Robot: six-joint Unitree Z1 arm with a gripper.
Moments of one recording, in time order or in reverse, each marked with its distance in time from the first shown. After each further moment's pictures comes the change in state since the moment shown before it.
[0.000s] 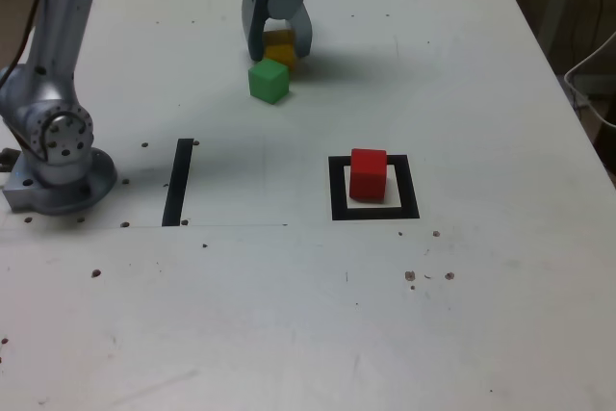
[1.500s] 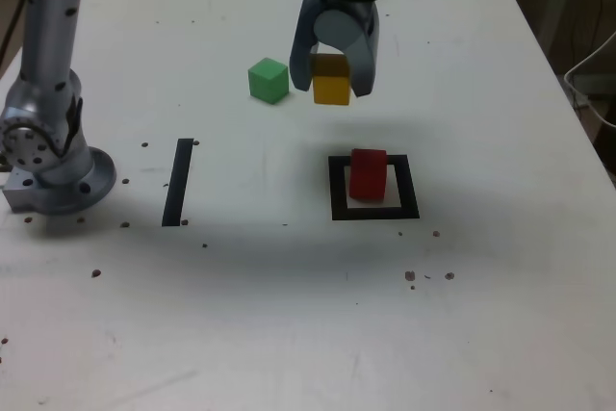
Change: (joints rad) arm -0.700 -0.161 -0.128 0.290 -0.008 -0.368
